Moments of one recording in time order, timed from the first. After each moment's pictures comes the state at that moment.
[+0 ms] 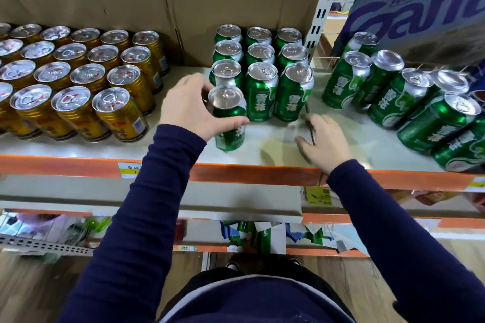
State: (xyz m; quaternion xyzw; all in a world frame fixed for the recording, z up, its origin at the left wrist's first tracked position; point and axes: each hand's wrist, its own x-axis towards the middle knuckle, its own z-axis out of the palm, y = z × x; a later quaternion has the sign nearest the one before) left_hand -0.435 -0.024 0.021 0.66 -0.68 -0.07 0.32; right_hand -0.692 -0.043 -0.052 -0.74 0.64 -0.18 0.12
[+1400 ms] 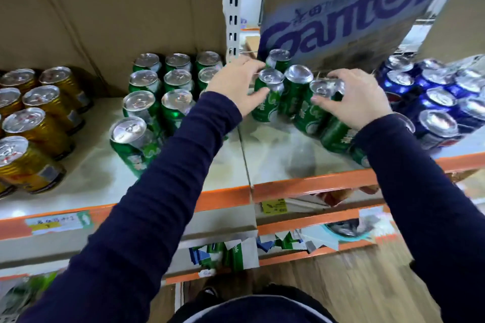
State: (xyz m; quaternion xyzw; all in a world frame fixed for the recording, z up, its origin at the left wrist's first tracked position) left_hand -0.616 -0.117 0.053 0.44 -0.85 -0.06 0.27; right_hand -0.855 -0.074 0.052 -0.68 0.71 -0.18 -0.04
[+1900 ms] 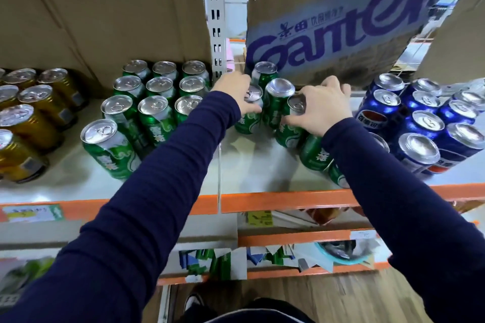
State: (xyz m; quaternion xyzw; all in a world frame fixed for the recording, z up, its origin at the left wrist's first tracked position) left_hand -0.675 -0.158 0.046 0.57 -0.82 -0.04 0.09; right_hand -0.865 -0.103 0.054 -0.73 0.68 -0.05 -0.06
